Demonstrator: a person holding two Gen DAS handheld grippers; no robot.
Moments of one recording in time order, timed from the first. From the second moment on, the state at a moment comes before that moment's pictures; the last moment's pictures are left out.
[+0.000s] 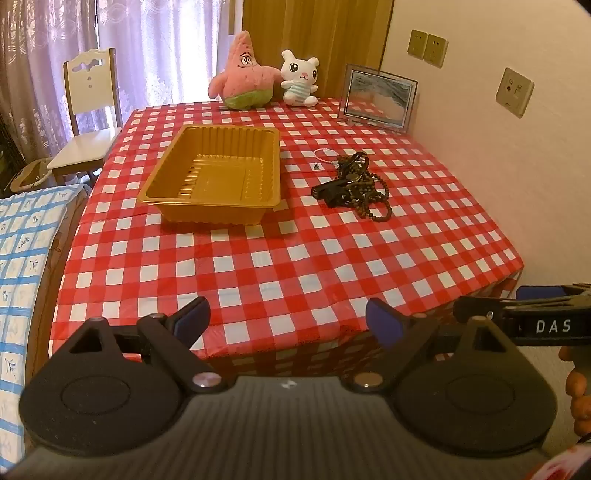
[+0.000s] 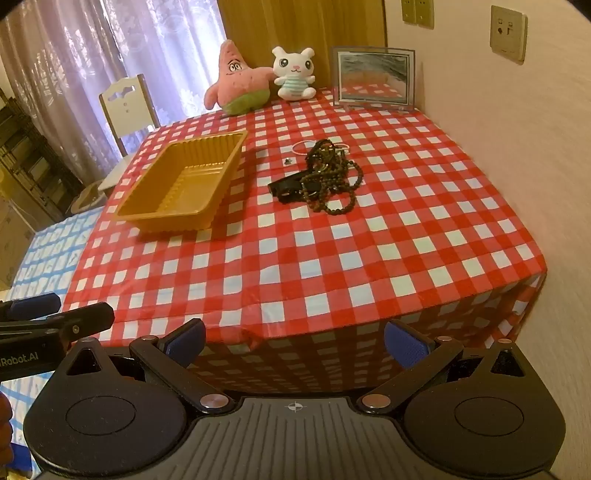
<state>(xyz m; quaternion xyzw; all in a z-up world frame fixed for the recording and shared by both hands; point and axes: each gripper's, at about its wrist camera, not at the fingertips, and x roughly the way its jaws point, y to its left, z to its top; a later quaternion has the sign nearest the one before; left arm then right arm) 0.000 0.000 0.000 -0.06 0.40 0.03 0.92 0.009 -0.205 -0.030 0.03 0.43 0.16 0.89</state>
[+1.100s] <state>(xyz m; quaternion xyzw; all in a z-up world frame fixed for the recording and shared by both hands) 0.000 0.000 0.000 -0.06 0.40 0.03 0.91 0.020 -0.201 -0.028 0.03 0.43 0.16 0.89</state>
